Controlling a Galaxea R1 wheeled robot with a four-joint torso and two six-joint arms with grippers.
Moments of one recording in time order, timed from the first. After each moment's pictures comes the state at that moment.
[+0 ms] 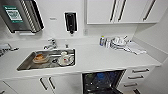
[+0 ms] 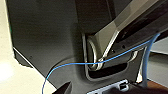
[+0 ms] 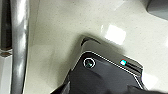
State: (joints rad) left arm 1.55 2.95 -2.53 -0.20 -0.05 0.28; right arm -1.14 2.57 -2.44 0.85 -0.30 0.29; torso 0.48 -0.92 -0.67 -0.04
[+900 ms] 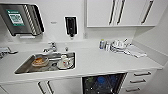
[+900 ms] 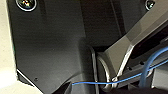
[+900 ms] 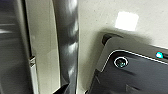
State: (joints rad) left arm 1.56 2.94 -2.53 -0.20 -0.03 0.28; right arm -1.05 2.67 -2.63 1.09 -0.51 0.29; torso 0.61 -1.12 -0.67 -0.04
